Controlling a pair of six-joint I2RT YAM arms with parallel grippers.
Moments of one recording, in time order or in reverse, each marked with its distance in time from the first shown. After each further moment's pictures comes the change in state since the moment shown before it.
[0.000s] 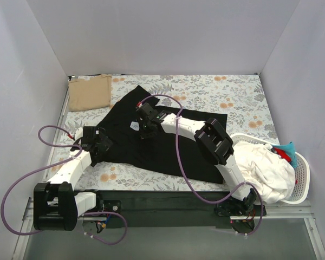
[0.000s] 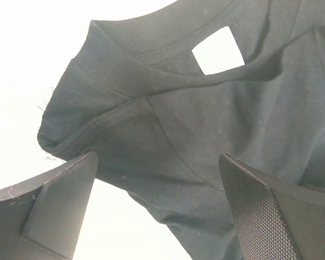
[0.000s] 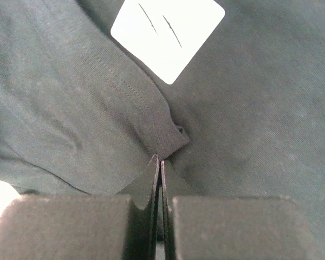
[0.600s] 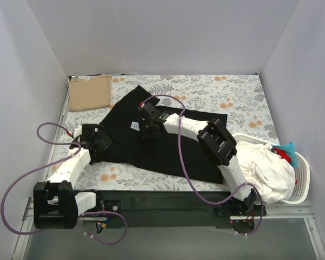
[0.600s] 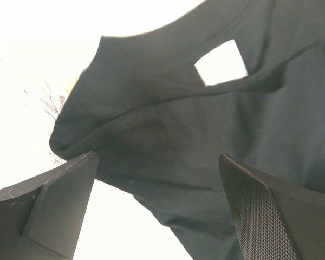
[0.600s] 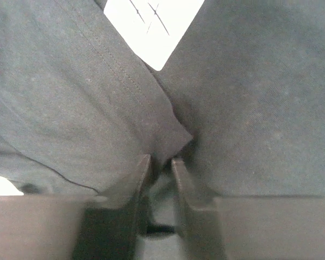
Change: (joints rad) left arm 0.016 0.011 0.010 -0.011 -0.007 0.017; right arm -0.006 -0.050 -0.074 0.013 0.018 0.030
